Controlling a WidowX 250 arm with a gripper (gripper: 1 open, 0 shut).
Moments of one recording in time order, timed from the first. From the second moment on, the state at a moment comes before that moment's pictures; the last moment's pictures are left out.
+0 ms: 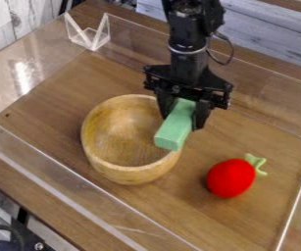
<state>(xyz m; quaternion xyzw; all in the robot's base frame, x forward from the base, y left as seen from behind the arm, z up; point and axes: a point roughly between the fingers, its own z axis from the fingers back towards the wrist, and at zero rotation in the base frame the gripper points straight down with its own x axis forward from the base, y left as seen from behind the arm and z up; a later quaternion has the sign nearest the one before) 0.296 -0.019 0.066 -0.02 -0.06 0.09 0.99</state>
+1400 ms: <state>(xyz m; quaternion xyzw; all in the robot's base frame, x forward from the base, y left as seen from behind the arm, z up) 0.308 -0.056 0.041 -0.01 -0.07 0.11 0.99</state>
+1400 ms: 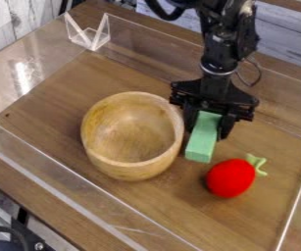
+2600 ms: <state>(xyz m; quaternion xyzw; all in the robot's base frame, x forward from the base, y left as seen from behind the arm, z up) 0.306 -0.057 0.043 -0.01 -0.05 0.08 1.00</state>
